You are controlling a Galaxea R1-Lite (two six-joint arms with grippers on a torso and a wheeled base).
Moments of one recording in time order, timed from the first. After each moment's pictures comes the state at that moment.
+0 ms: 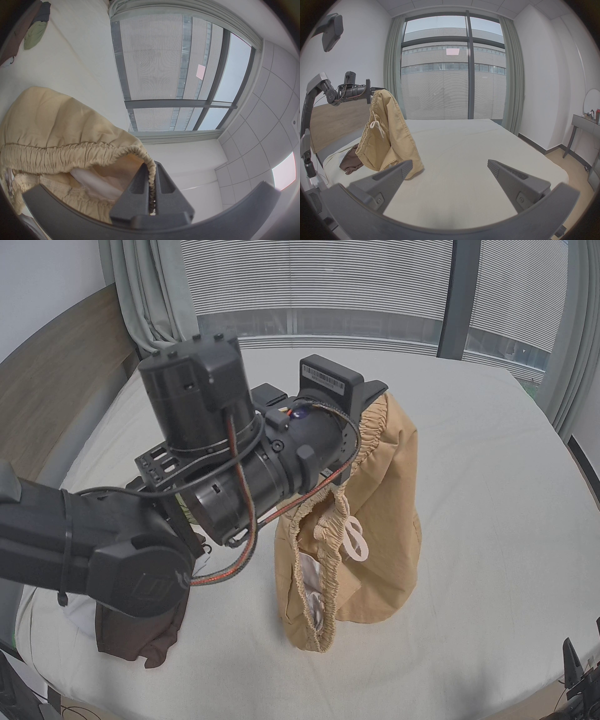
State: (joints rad) left arm -0.84 1.85 -1.20 -0.84 0.01 -1.33; right arm 0.00 0.02 -0.02 -0.01 -0.02 0.00
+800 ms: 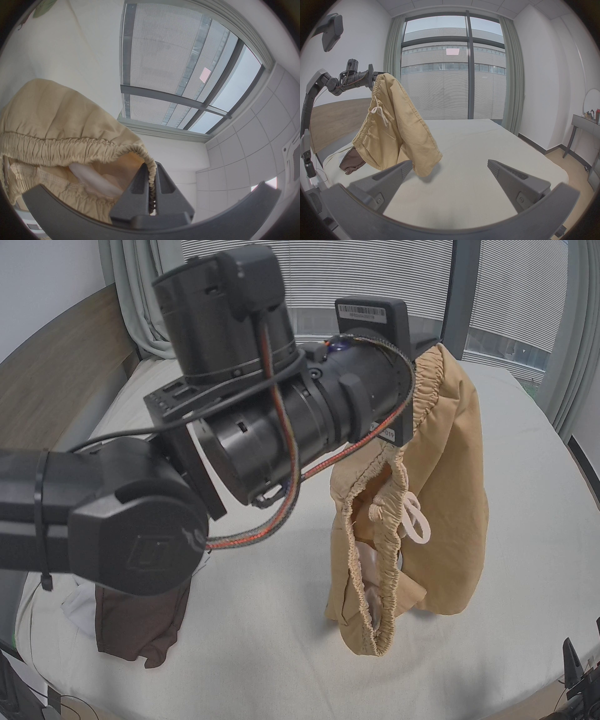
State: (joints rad) left arm -0.93 1.87 -1.43 -0.68 -0.01 -1.53; right arm 0.00 0.02 -0.02 -0.01 -0.02 0.00
